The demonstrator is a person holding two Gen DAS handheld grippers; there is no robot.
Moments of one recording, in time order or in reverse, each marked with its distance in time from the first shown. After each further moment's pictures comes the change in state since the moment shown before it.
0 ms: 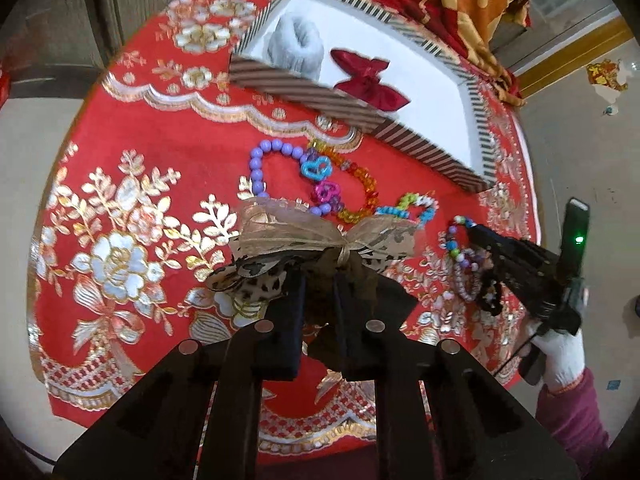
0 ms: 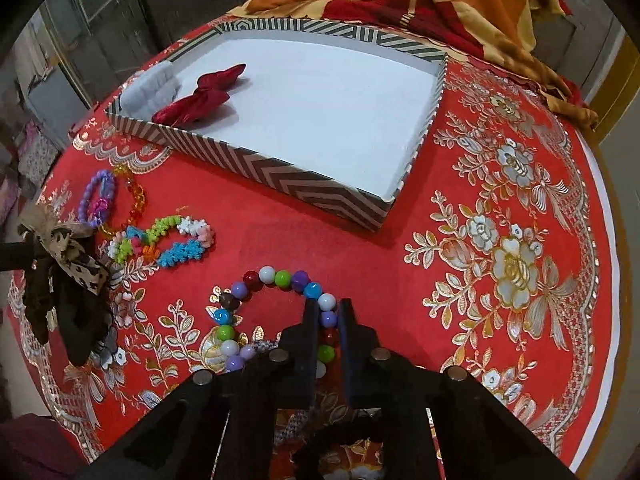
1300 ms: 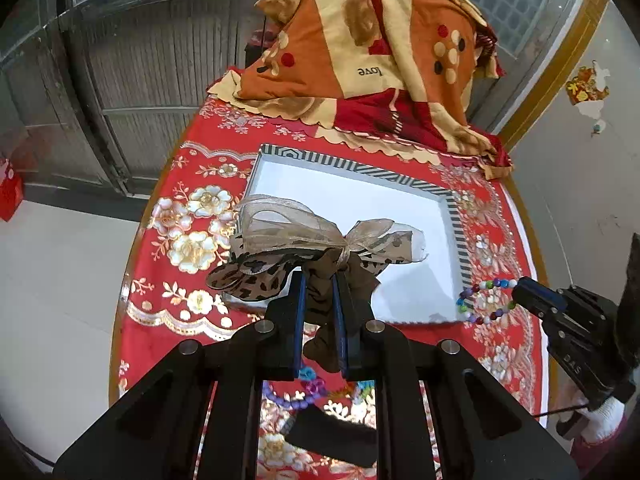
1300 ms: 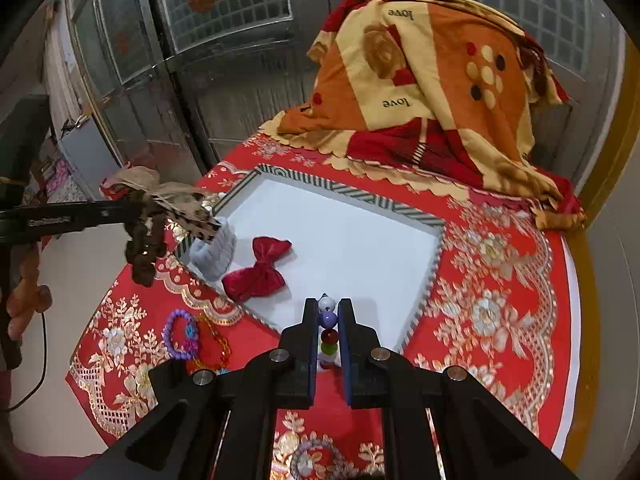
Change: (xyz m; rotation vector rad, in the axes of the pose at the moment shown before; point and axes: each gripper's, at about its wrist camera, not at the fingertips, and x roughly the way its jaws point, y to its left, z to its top) left arm -0.061 -0.053 0.129 0.169 -0.277 0.100; right arm -0.118 0.017 0.095 -0.020 -0.271 0.071
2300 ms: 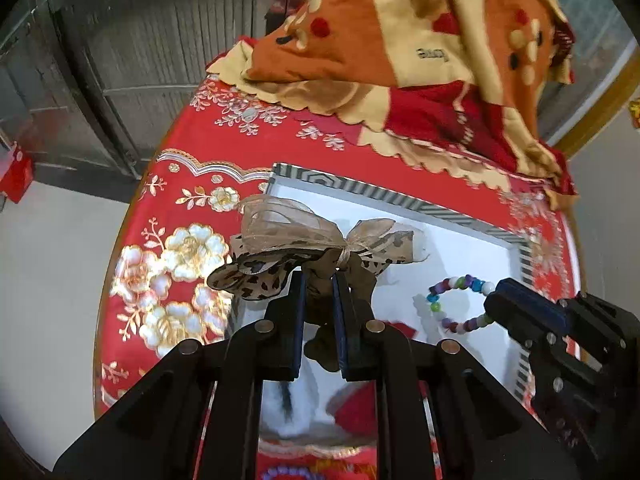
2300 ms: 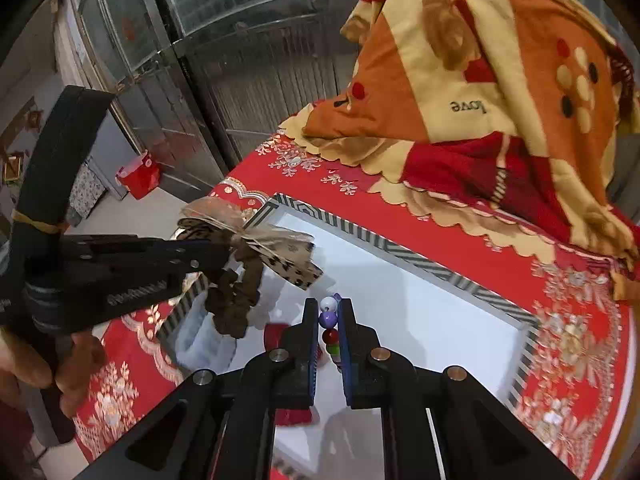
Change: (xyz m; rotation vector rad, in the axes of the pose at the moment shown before) left arm 0.132 0.021 0.086 -0.071 0.101 0.100; right arm 0.141 0.021 0.106 -0.024 0.072 0.111
